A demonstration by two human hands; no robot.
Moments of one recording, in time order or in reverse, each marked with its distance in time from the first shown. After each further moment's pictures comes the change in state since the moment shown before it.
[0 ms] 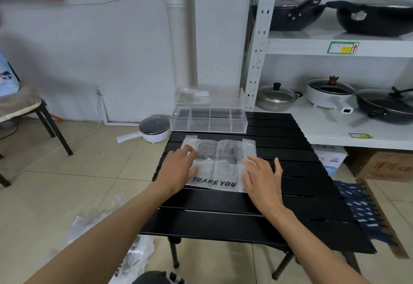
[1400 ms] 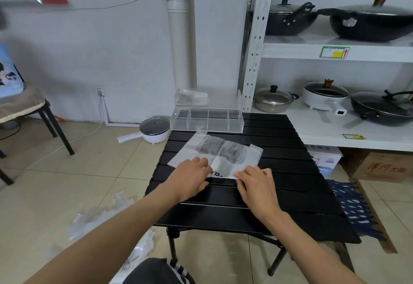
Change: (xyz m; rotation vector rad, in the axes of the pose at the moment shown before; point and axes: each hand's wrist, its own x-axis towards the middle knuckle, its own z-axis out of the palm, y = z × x) left_hand -0.020 0.039 -0.015 0.152 -0.123 0.296; right_hand -0.024 -0.008 -0.019 -0.036 0.021 -0.170
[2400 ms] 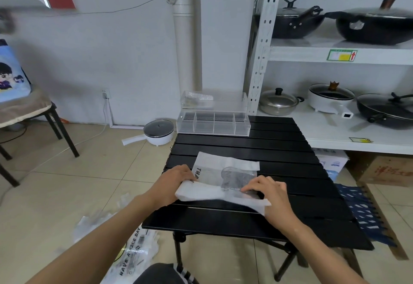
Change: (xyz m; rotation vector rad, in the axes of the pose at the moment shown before) left_hand -0.049 -0.047 0.015 -0.493 0.009 -0.175; right_hand -0.015 0.015 -0.003 0.277 -0.266 0.130
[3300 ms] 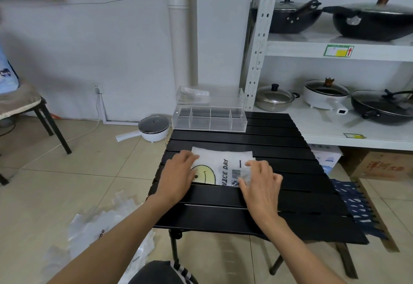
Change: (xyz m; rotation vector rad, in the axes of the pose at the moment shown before) left_hand 0.025 0.019 0.026 0.152 0.342 -0.140; right_hand 0.017 -0.038 0.015 -0.225 0.384 0.185
